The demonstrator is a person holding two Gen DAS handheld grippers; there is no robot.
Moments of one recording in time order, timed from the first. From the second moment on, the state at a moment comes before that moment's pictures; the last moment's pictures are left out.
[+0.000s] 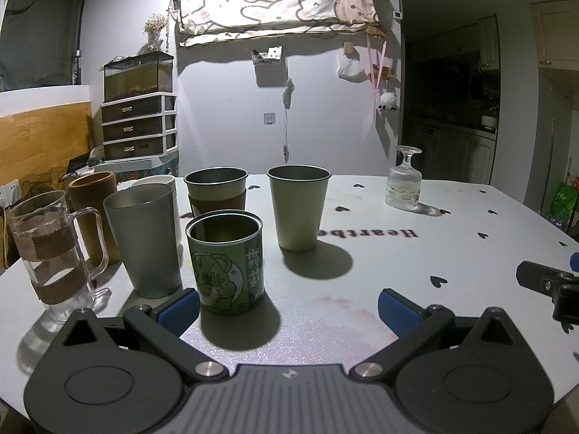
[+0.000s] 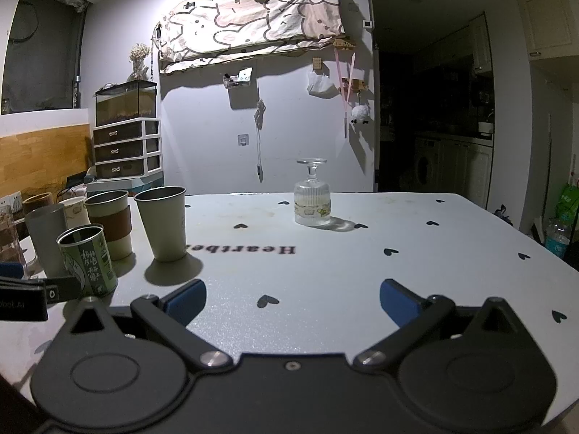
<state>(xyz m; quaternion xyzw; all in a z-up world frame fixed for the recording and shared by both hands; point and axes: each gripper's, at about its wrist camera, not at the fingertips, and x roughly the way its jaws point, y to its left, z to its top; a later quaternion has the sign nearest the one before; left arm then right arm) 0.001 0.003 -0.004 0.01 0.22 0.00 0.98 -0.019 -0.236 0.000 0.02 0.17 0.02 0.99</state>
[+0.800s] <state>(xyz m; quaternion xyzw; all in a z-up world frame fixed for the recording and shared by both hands) 0.001 0.003 -0.003 0.01 0.22 0.00 0.98 -0.018 -0.232 0.000 0.02 0.17 0.02 0.99</state>
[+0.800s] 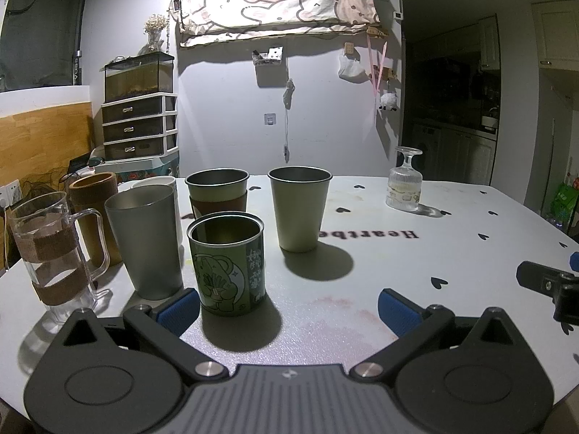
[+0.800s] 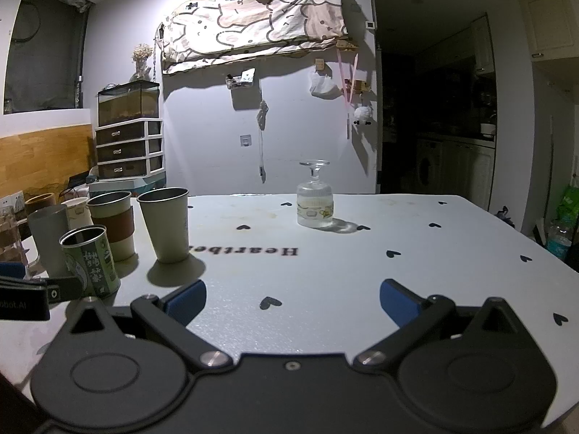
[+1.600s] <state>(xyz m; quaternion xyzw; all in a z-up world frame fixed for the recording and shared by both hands) 0.000 0.024 -0.016 -0.01 0.23 0.01 0.97 0.133 -0.230 0.054 -0.02 0.18 0.02 0.98</state>
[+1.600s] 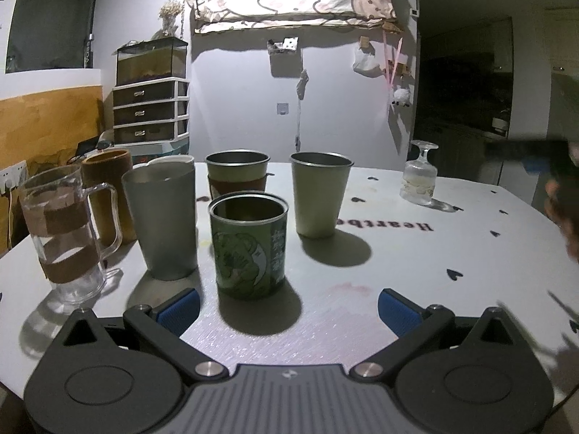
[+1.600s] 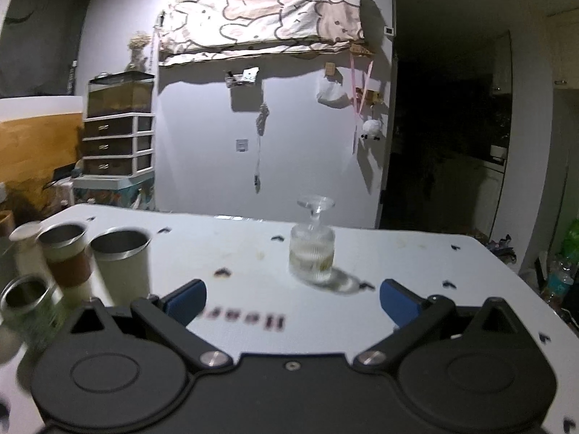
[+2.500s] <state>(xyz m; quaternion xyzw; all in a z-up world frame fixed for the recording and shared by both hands) 0.042 0.083 -0.050 -0.06 0.27 0.03 0.96 0.399 -0.238 0.051 0.04 0.30 -0.05 0.95</state>
